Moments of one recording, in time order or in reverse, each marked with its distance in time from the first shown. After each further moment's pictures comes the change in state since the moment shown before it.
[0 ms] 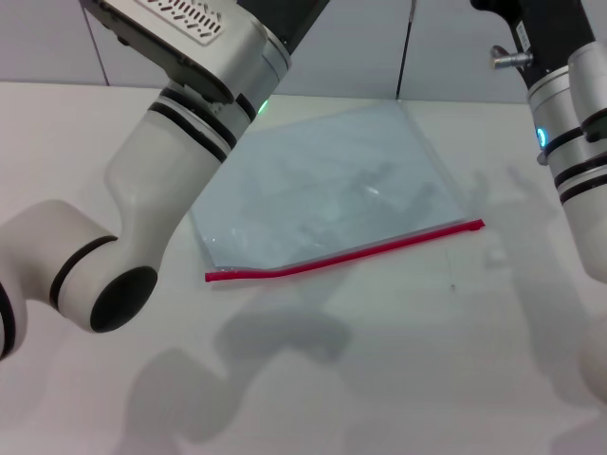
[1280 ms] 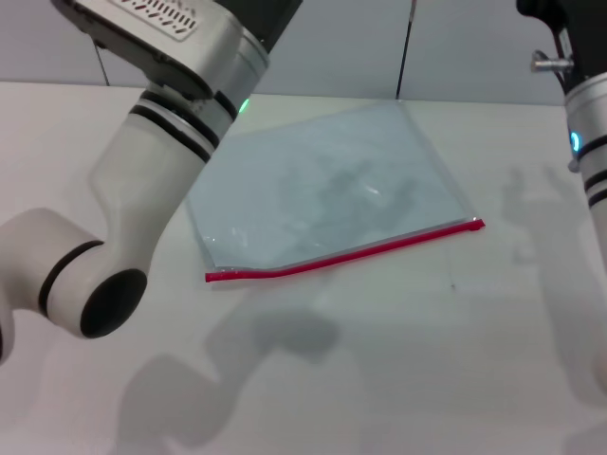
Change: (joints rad) left arm 0.051 0.001 -0.042 -0.048 0.001 -0.033 0.015; right arm -0.046 0.001 0.069 0.011 0.001 0.000 0.000
